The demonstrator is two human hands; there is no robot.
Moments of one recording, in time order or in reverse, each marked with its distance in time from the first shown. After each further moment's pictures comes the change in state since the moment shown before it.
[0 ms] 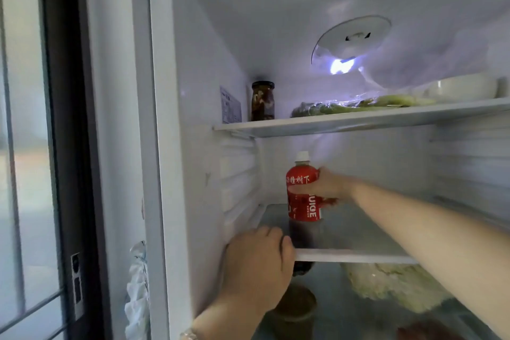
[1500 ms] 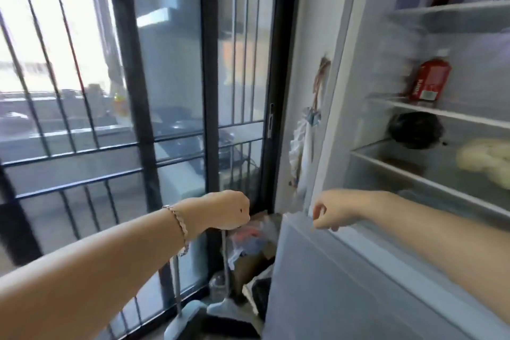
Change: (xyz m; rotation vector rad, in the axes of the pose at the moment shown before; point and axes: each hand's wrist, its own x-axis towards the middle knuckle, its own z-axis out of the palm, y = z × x) left_hand -0.328 0.059 -0.170 0.072 -0.977 -0.726; right_hand -0.339 0.035 0.135 -0.865 -0.913 -0.586
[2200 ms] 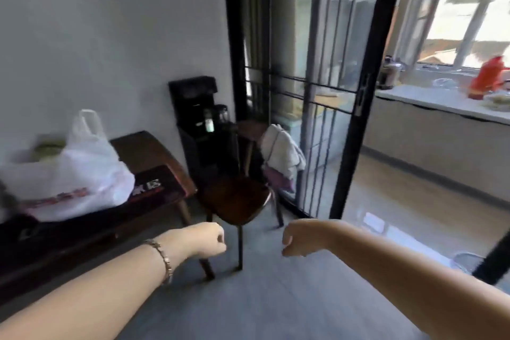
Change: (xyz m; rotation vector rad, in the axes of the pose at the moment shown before) left_hand -0.859 -0.036 0.295 -0.654 -0.032 -1.627; right_hand -0.390 -0.677 0.328 -0.797 -0.318 -1.466
